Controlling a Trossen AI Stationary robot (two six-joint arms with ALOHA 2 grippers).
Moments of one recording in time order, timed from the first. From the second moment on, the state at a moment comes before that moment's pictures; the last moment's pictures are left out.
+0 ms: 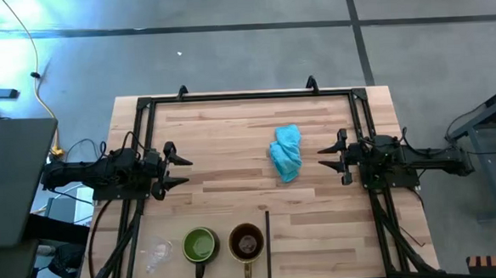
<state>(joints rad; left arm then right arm) 0.10 0.01 0.01 0.03 0.09 -0.16 -0.06 0.02 0.01 0.00 -0.04 -0.11</state>
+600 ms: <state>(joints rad) 0.10 0.01 0.01 0.03 0.09 -0.16 -0.06 0.02 0.01 0.00 -0.04 -0.11</state>
